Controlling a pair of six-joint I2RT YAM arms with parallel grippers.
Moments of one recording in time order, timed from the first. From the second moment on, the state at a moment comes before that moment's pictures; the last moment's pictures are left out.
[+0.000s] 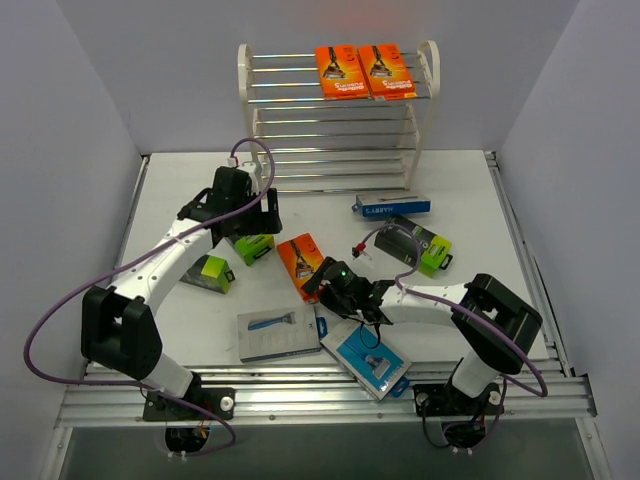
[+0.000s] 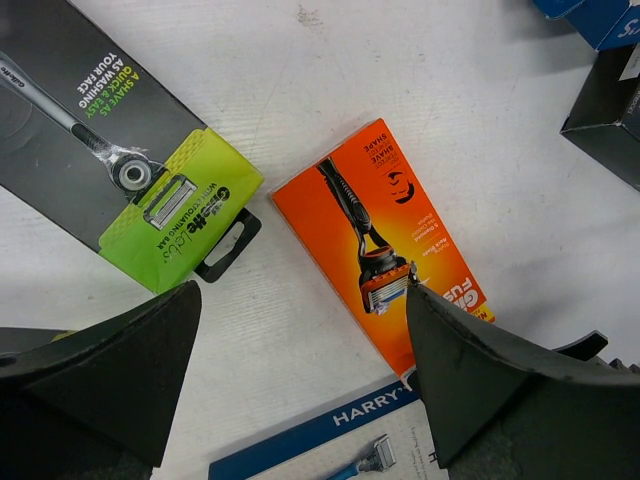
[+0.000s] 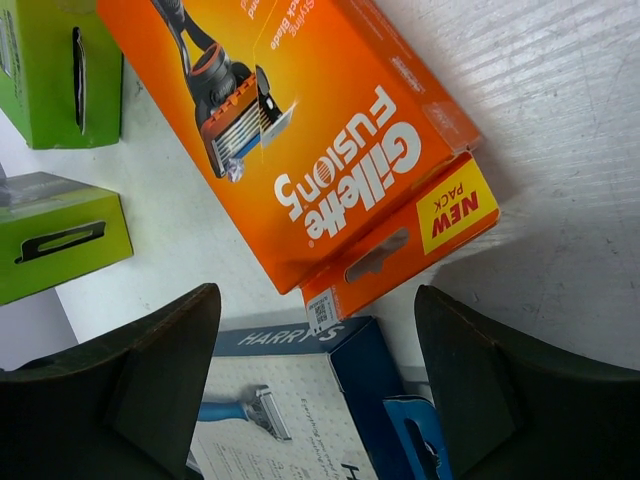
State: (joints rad) left arm -0.39 1.54 1.29 -0.53 0.03 -0.35; right arm 0.92 1.60 0.72 0.08 0.24 1.35
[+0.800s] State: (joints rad) left arm -0.39 1.45 1.29 -0.53 -0.05 -0.36; right arm 0.83 1.68 0.72 0.21 0.23 1.39
